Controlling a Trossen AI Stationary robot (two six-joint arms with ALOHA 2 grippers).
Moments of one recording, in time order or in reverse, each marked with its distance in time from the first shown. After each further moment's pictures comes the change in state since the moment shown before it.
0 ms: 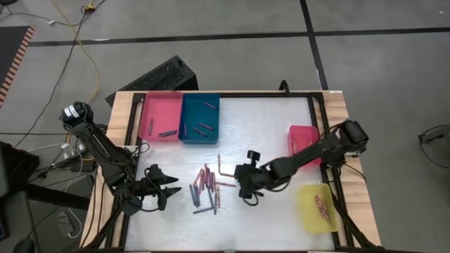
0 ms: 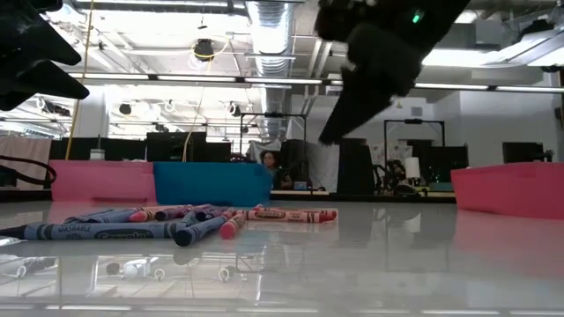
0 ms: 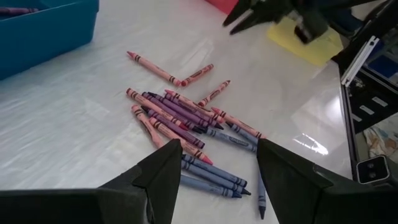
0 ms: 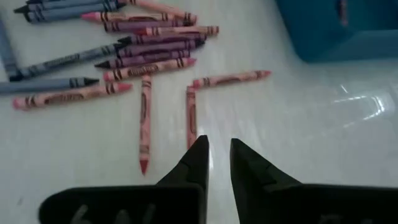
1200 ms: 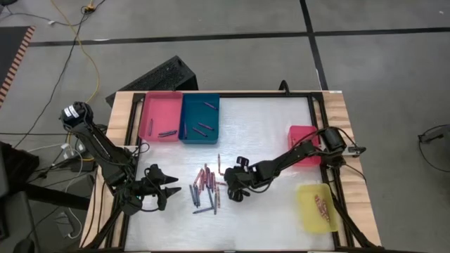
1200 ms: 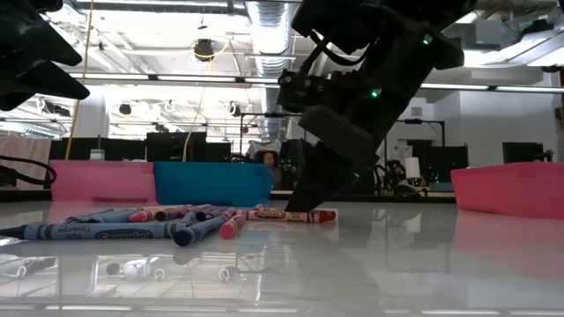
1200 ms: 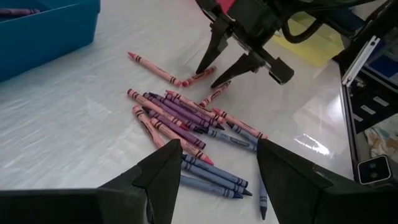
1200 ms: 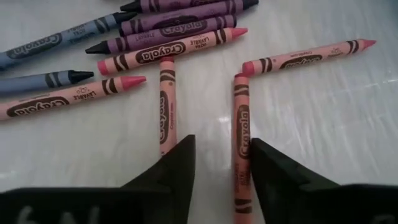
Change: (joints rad) left arm 0.000 0.000 0.000 -0.005 -0.001 0.000; right arm -0.096 0.234 0.003 0.216 -0.166 0.012
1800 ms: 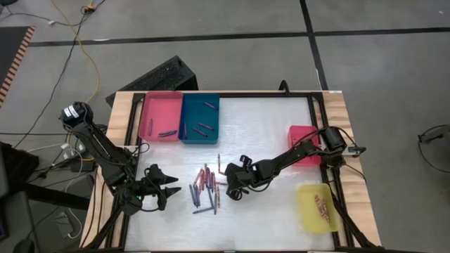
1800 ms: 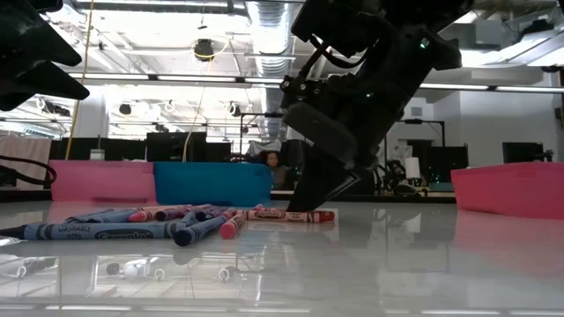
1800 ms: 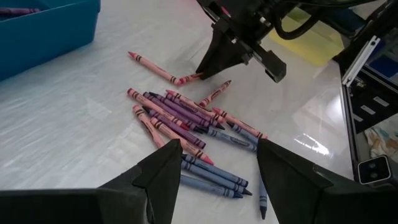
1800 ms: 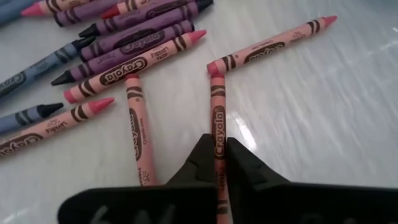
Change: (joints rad) left arm 0.000 0.000 0.000 0.000 0.001 -0.003; right arm -0.009 0.000 -0.001 -0.043 0.025 0.190
